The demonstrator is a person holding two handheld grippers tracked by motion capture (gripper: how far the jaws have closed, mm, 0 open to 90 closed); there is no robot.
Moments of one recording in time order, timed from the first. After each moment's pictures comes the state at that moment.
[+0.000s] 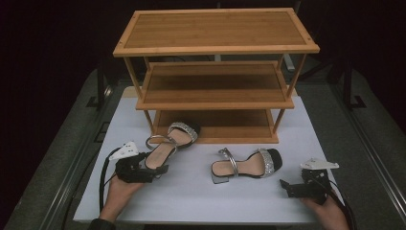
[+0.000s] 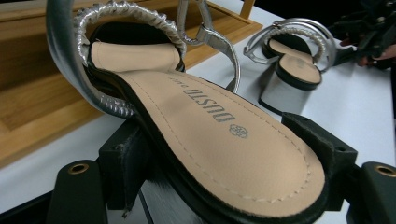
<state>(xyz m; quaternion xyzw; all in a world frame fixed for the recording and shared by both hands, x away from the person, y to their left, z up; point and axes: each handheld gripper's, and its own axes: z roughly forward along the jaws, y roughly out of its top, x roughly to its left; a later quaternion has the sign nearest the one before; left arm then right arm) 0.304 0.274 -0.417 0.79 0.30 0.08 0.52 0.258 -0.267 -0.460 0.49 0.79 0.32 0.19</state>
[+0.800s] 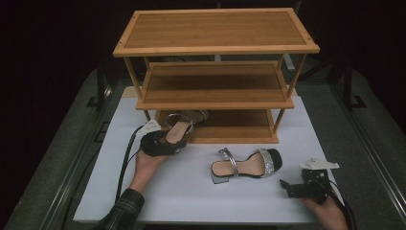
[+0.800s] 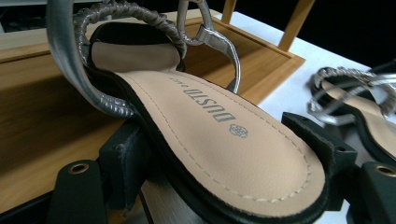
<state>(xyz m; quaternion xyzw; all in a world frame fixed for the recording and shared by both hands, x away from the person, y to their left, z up) 0.388 0.224 -0.432 0.77 0.32 0.11 0.53 0.258 -0.267 -0.460 0.49 0.79 0.32 0.19</state>
